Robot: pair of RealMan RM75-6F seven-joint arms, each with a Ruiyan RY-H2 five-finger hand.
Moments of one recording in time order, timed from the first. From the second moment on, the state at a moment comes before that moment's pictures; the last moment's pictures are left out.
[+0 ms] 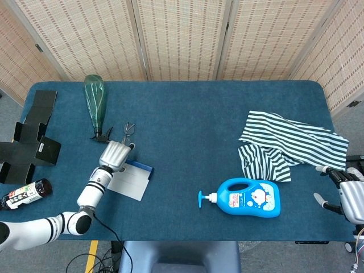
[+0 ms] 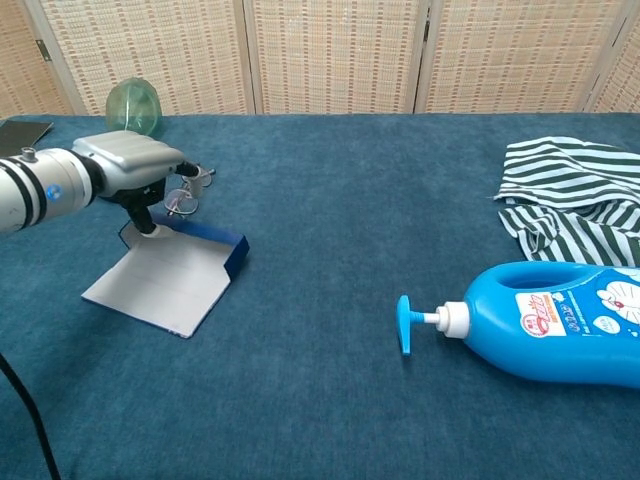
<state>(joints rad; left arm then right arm) -0.91 -1.53 -0.10 -1.35 0.83 0.92 0.71 0.08 -1.05 0.06 -1.54 -1.53 1.50 0.17</state>
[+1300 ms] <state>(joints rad) -1.03 -1.63 -0.15 -1.00 0.46 0.77 0.79 0.07 -1.04 0.05 -1.57 -1.54 1.49 0.11</state>
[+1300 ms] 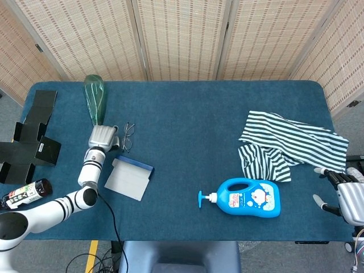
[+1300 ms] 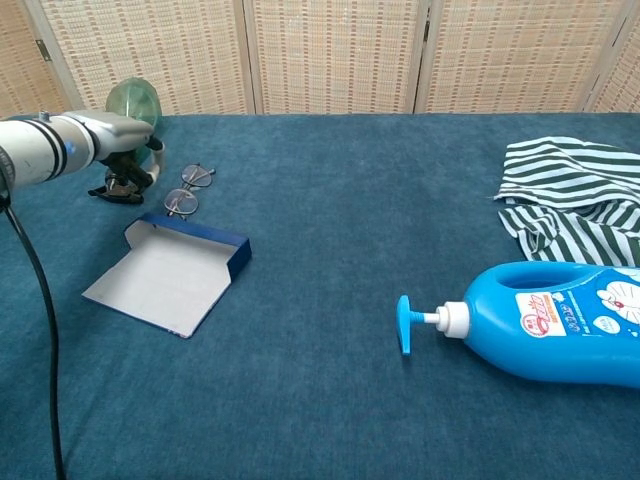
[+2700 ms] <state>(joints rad) -1.07 -1.66 -0.14 -1.22 0.70 0.88 0.73 0.08 -1.05 0.05 -1.55 -1.54 1.48 0.14</state>
